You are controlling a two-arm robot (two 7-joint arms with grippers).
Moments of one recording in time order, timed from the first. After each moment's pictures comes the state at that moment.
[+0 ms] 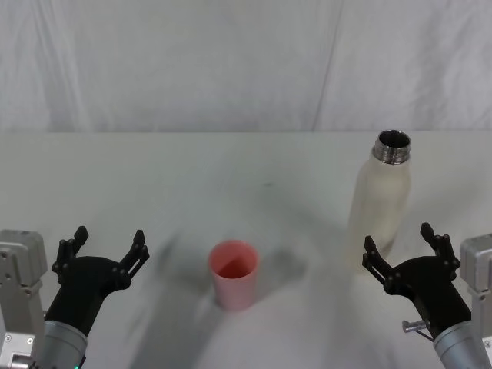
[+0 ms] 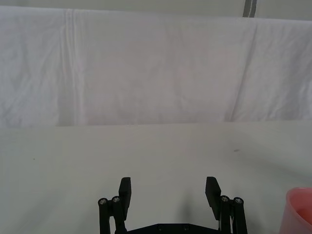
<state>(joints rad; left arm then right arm) 0.27 0.24 0.04 -1.85 -0.25 -0.02 -0.02 -0.17 0.19 -0.26 -1.77 0.07 -0.06 -0.03</state>
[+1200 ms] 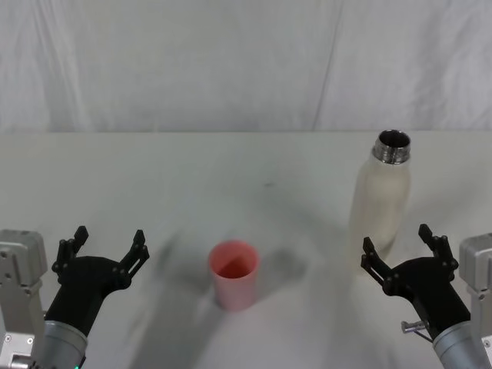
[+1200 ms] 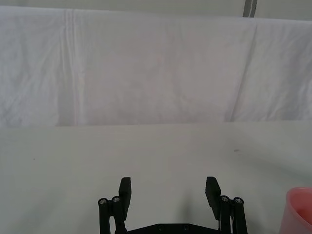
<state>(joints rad) 0.27 0.24 0.04 -1.85 -0.25 -0.02 -0.02 -0.17 0.17 -0.25 -1.77 0.06 -0.06 0.00</state>
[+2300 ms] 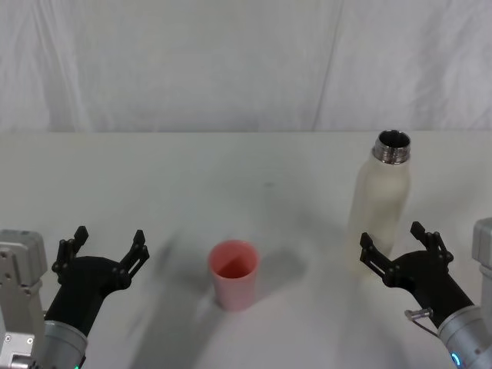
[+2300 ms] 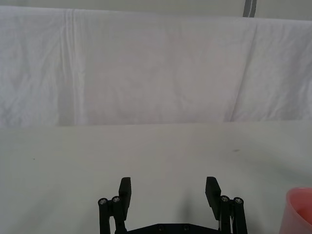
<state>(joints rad) 0.27 0.24 0.04 -1.85 -0.25 -0.02 -0.02 -0.11 0.15 -0.18 -1.70 0.18 0.00 0.17</state>
